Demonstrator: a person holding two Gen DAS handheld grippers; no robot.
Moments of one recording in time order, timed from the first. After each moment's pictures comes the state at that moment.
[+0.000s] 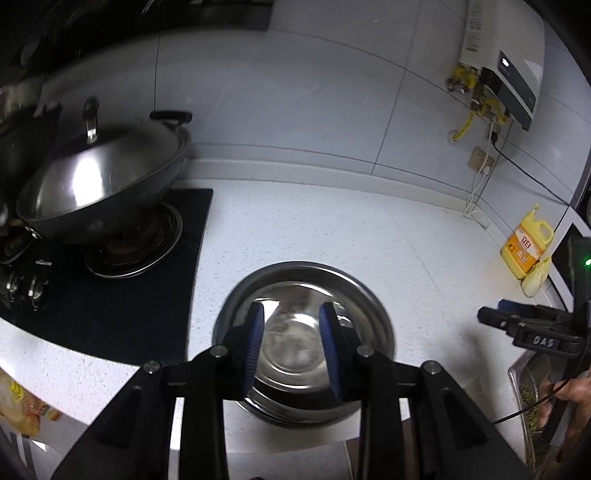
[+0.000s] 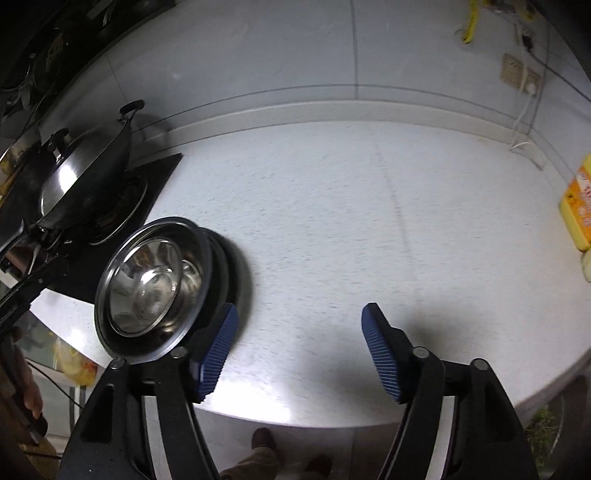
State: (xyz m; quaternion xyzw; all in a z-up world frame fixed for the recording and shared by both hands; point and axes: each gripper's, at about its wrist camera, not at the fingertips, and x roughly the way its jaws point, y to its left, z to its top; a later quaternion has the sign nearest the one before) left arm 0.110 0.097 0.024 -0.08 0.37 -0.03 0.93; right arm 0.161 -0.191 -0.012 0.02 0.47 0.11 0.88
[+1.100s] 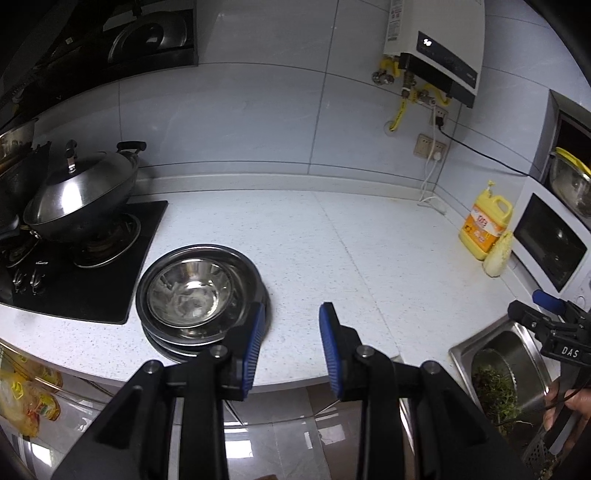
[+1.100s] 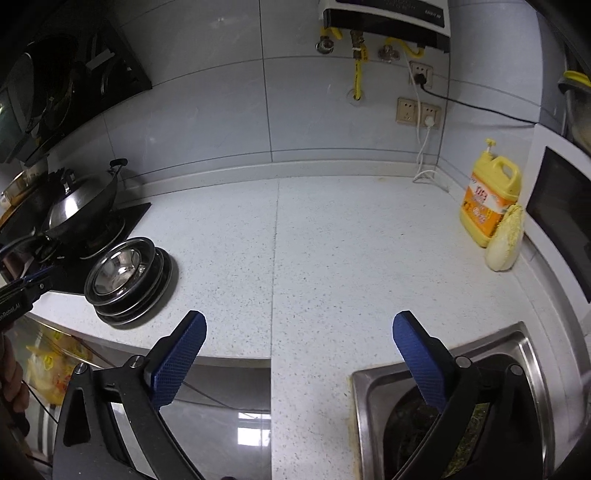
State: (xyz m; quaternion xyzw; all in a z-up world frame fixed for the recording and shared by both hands) left arm 0.014 -0.050 0.071 -0.05 0.35 -0.07 0.93; right arm 0.024 -0.347 0.044 0.02 0.35 0.05 0.93
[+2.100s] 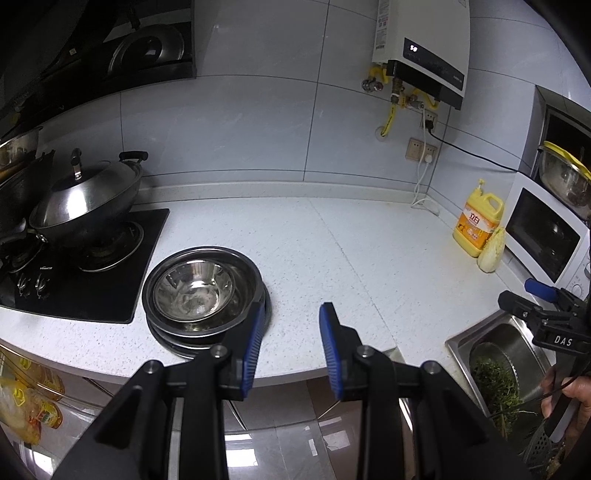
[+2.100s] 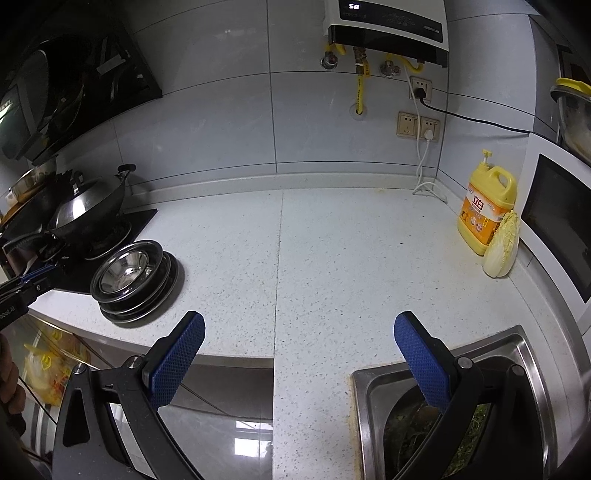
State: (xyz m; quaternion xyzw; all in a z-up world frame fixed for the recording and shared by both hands) left arm -0.014 -0.049 0.070 -0.04 0.33 -0.07 0.94; right arm 0.007 -0.338 0.044 0.01 0.33 0.06 0.94
